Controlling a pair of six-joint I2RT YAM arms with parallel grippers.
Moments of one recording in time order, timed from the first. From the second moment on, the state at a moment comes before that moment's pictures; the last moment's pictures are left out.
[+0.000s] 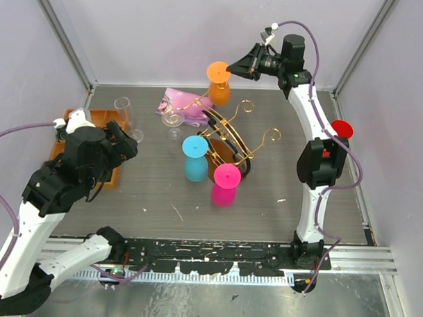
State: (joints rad) left arm -0.59 0.85 1.34 -1.06 -0.52 -0.80; right arm 0.16 2.11 2.13 -0.17 -0.98 0.89
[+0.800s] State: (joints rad) left arm -0.59 0.83 1.34 -1.06 -0.52 -0.81; right arm 0.13 1.96 1.89 -0.32 -1.00 0.74
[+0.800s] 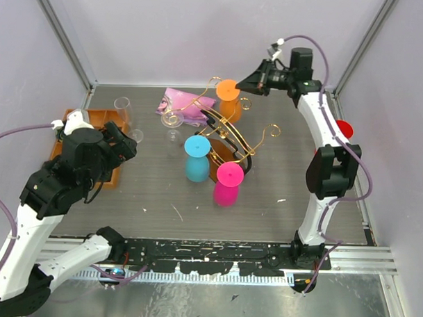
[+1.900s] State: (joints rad) left arm -0.59 0.90 1.34 -1.04 -0.51 -0.78; right arm 0.11 2.27 2.09 -0.59 0.64 -0.09
